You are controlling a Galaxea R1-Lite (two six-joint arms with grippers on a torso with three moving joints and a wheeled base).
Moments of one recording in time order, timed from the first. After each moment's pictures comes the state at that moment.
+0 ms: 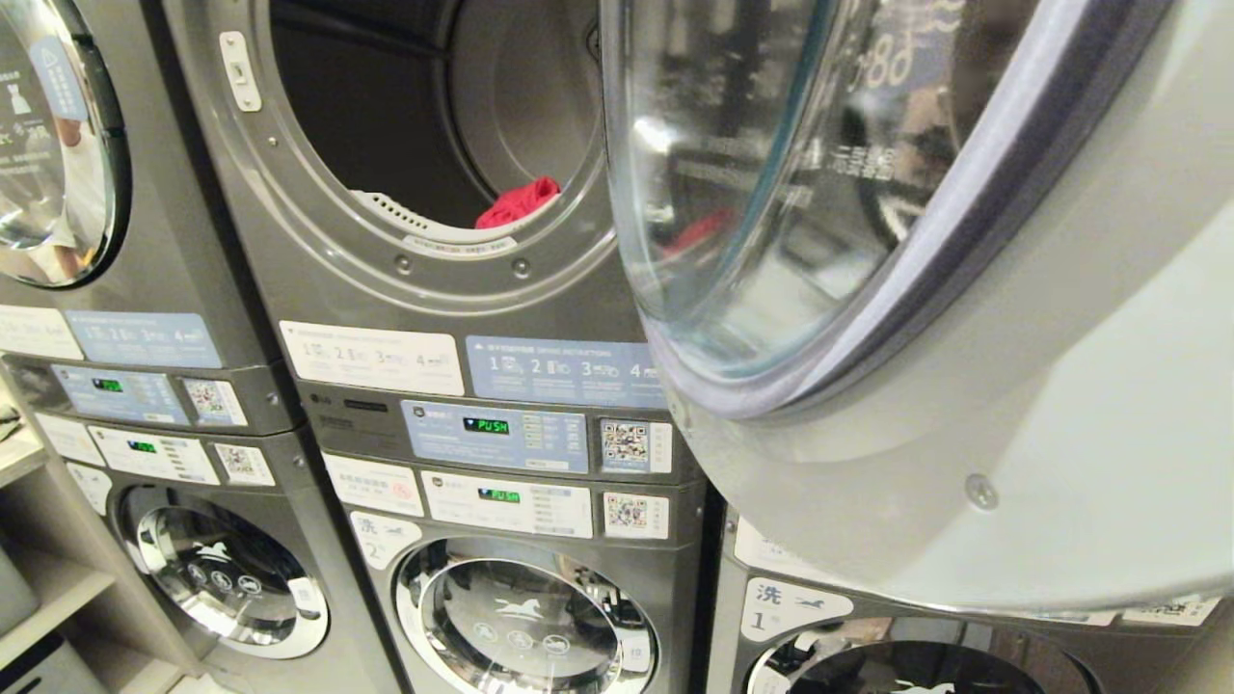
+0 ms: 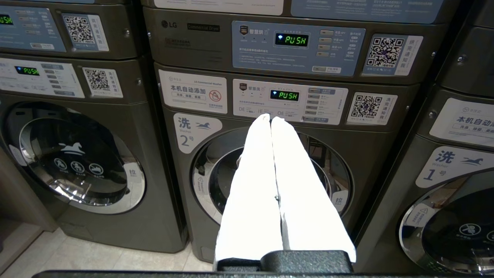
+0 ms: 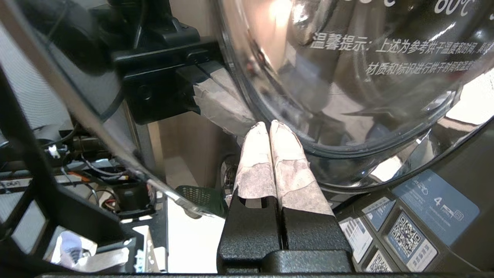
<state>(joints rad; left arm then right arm) 0.00 0.00 0.00 0.00 0.00 0.00 0.53 1.13 -0.77 -0.58 0.74 0.08</state>
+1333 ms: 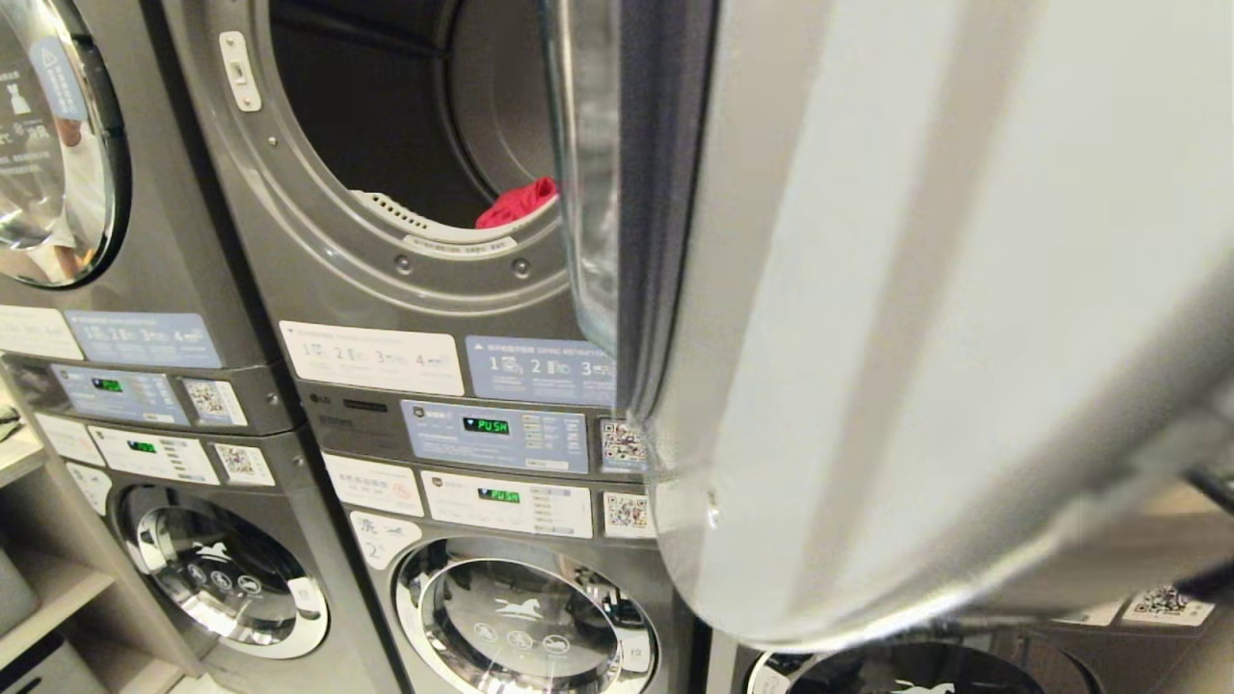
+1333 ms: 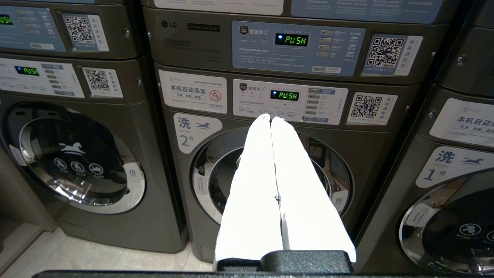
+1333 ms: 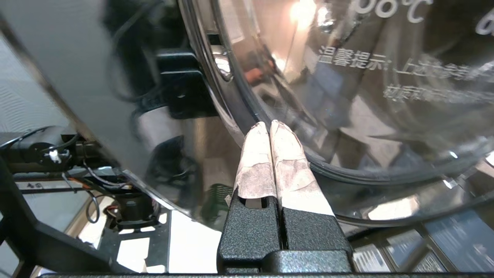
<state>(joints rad) 0.00 0.00 0.00 0.00 0.00 0.00 0.77 1.30 -0.90 -0.58 0.59 0.00</state>
